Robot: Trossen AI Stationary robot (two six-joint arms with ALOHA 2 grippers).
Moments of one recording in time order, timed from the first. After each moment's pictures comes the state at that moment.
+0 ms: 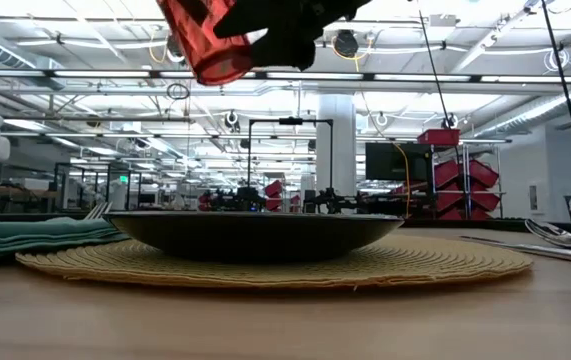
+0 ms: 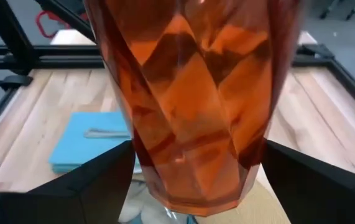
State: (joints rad) left arm 0.06 1.42 1.60 -1.19 0.11 -0.09; right arm 0.11 1.75 1.31 -0.03 0.16 0.06
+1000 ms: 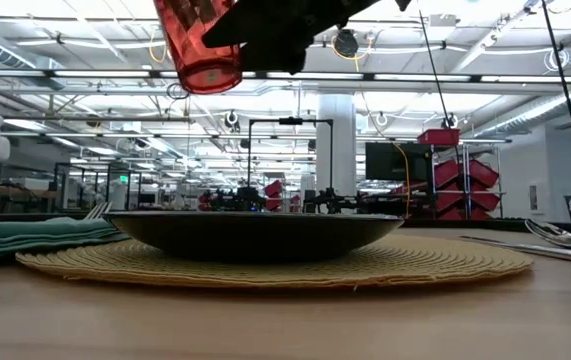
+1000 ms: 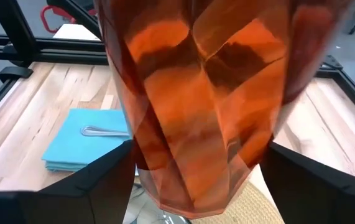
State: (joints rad) left arm 0.06 1.49 1.64 -1.24 0.12 -0.07; right arm 0.11 1.79 1.31 0.04 0.16 -0.01
